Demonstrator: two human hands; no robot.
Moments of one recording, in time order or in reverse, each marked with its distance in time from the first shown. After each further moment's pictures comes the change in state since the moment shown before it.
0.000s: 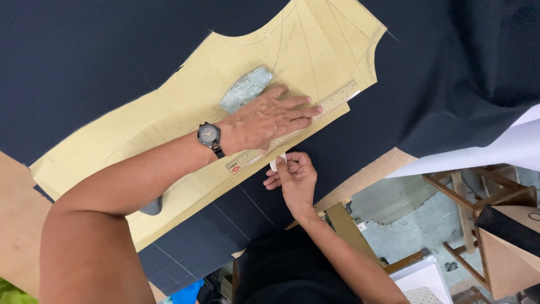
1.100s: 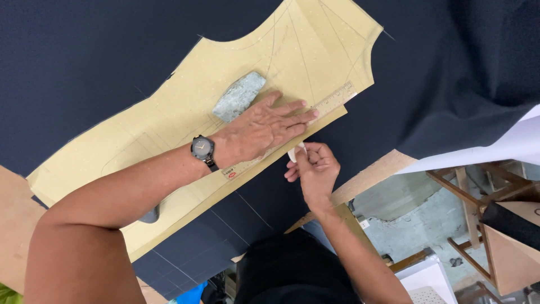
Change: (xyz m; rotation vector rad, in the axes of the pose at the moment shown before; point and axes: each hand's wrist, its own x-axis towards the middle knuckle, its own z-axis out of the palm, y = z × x) left_hand 0.005 0.008 0.005 -0.098 0.025 -0.046; right_hand 0.033 -0.037 -0.020 -0.047 0.194 -0.062
